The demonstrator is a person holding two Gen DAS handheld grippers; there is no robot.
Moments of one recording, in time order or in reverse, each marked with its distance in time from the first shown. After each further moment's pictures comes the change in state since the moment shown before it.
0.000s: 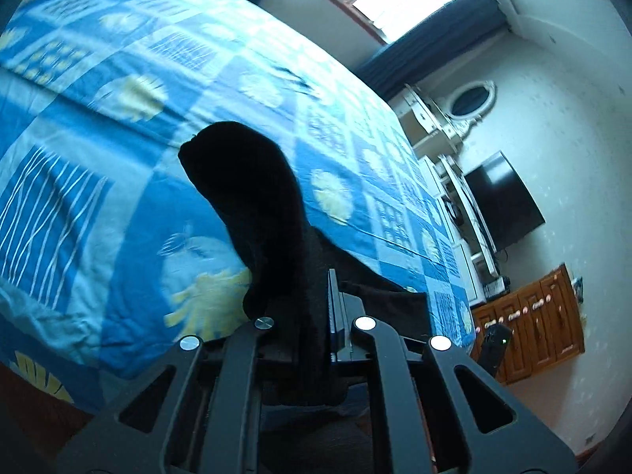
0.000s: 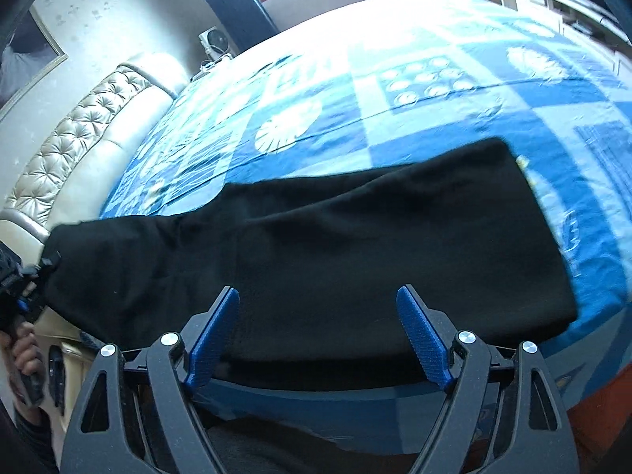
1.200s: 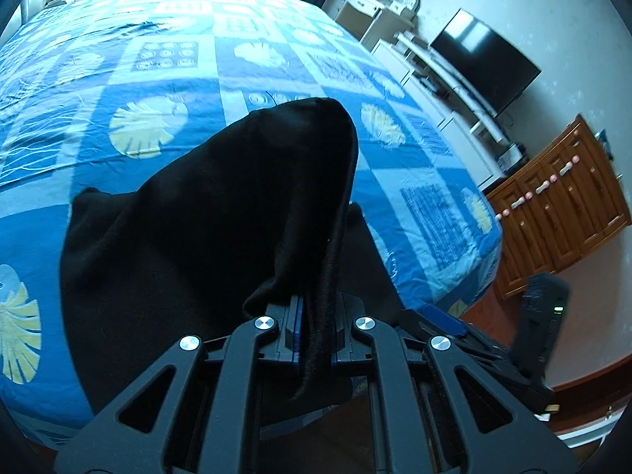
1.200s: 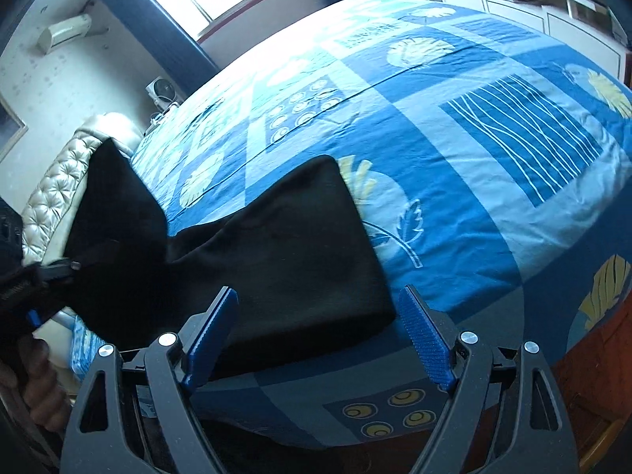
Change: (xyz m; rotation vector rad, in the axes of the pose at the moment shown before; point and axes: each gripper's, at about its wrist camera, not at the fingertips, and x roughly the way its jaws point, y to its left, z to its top) left arm 0.224 -0.229 -0.096 0.385 0.289 0.080; right arm -0.058 -0.123 -0.012 0.227 -0.086 -0.059
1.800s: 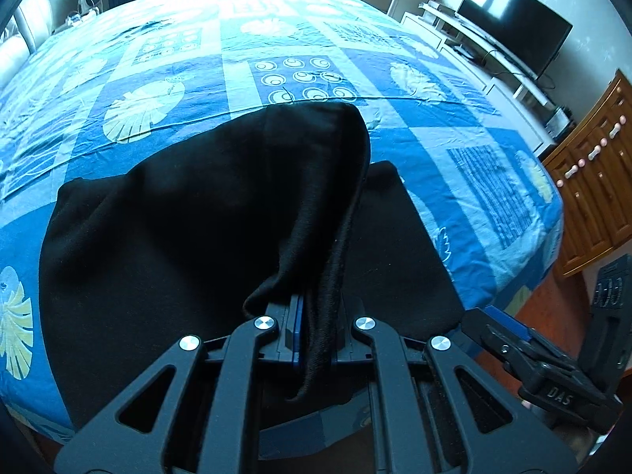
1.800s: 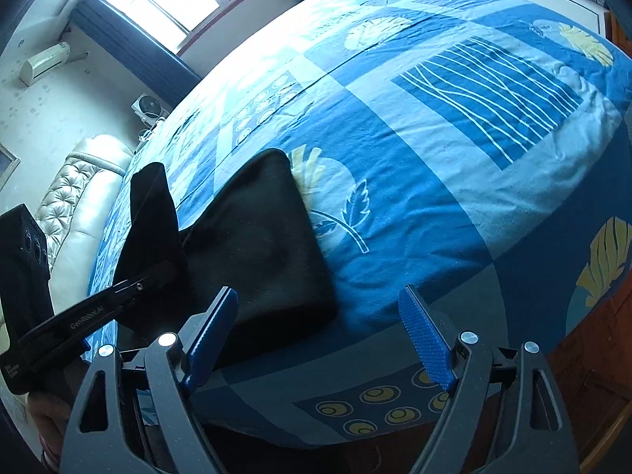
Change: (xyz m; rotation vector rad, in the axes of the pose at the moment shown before) left arm 0.069 -0.028 -0.019 0.075 0.039 0.217; right arm 0.010 -0.044 -0.007 0.103 0.019 0.014
